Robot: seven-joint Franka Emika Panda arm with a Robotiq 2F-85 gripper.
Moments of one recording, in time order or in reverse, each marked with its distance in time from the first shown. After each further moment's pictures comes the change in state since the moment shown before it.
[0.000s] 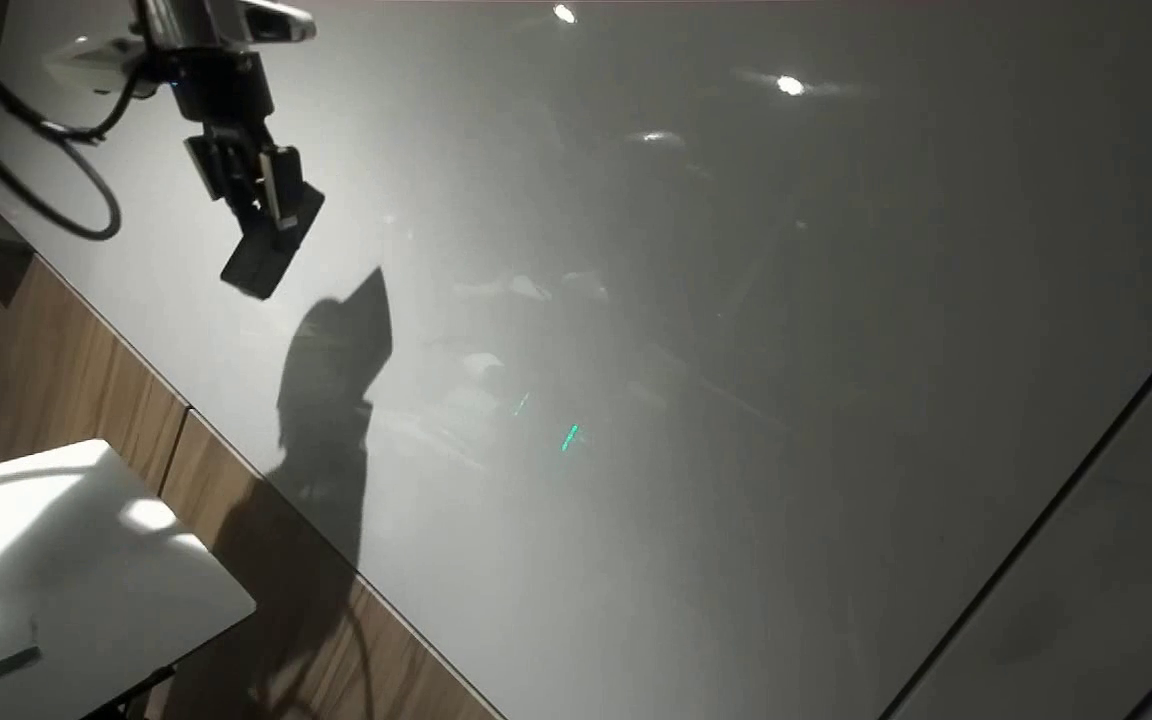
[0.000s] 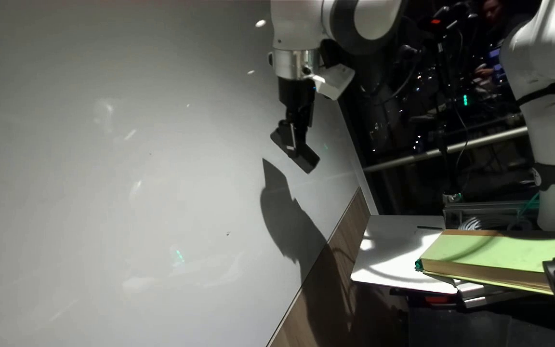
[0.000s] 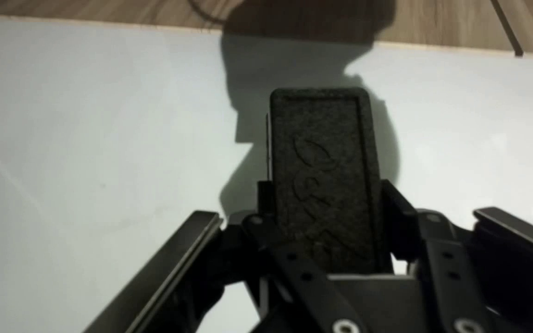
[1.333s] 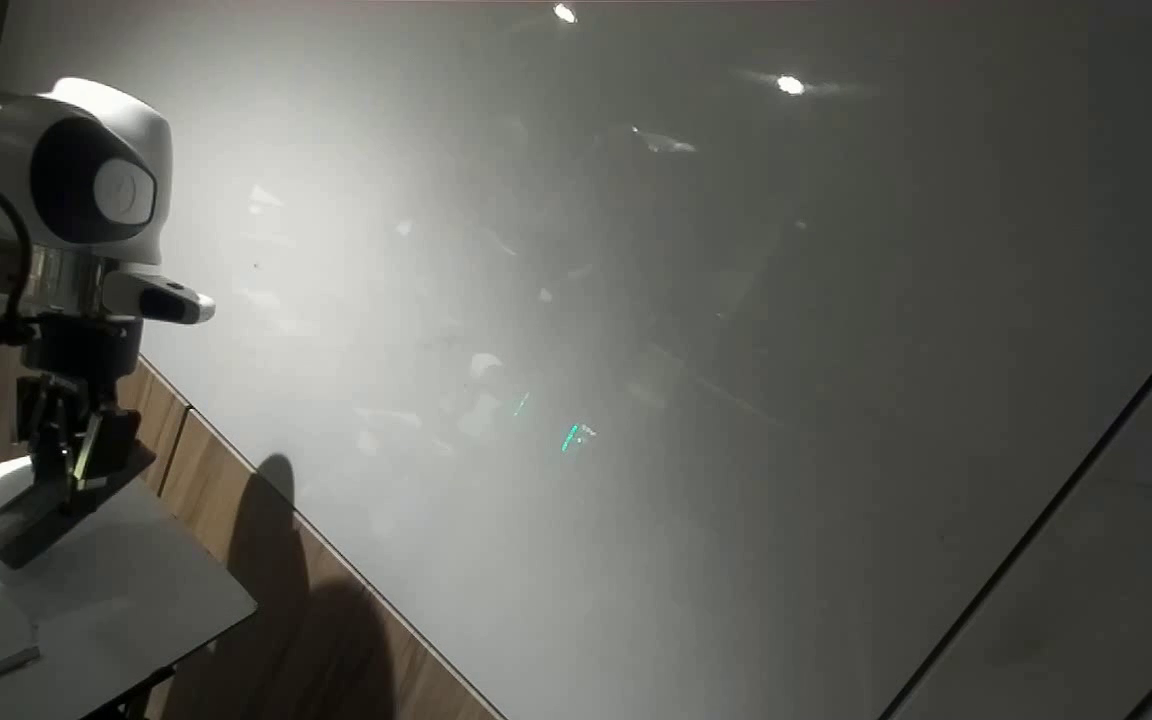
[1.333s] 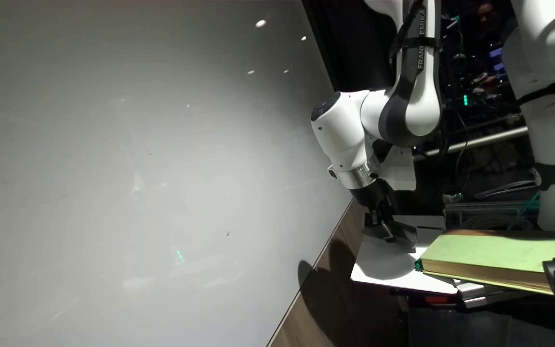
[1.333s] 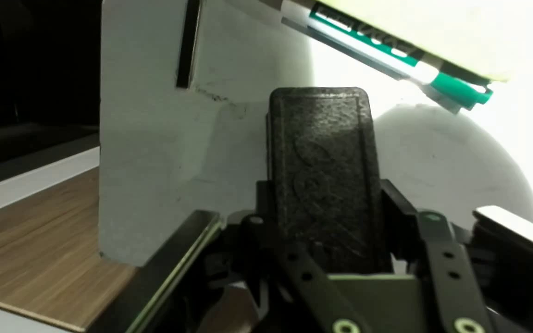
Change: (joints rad) arm -0.038 0.466 0.009 -0.163 -0.074 0.065 0.092
